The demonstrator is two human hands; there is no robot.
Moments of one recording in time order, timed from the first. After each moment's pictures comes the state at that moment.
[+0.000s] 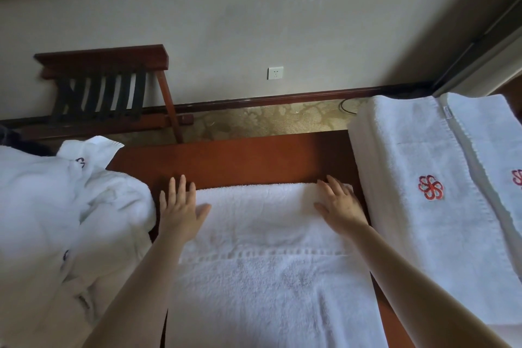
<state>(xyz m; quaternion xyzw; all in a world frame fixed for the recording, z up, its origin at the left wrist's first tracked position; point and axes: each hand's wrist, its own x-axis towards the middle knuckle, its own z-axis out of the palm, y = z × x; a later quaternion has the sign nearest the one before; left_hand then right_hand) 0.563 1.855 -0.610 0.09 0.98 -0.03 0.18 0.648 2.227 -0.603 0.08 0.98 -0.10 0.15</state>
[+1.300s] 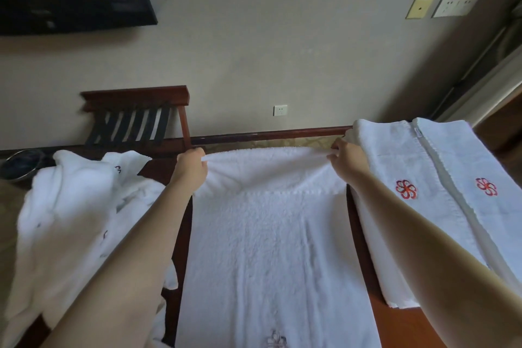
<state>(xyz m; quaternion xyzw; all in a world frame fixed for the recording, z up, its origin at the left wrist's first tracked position) 0.526 1.888 -0.470 0.02 0.98 0.17 0.03 0.592 2.241 -0.473 0.18 0.95 -0.23 -0.06</state>
